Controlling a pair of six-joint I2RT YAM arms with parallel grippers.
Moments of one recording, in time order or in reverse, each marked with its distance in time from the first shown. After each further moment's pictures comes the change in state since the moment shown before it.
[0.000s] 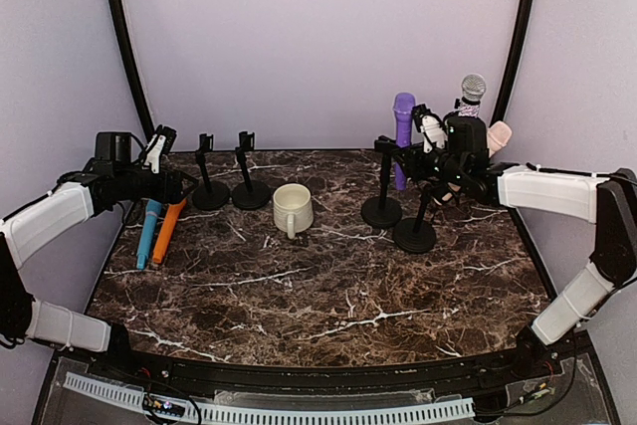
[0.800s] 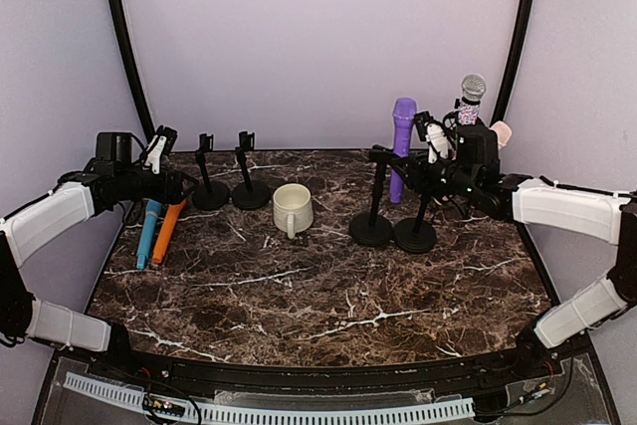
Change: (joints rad) left arm 0.000 0.006 0.000 0.001 0.004 0.005; right arm 0.037 -0.133 -0.111 0.000 -0.075 0.050
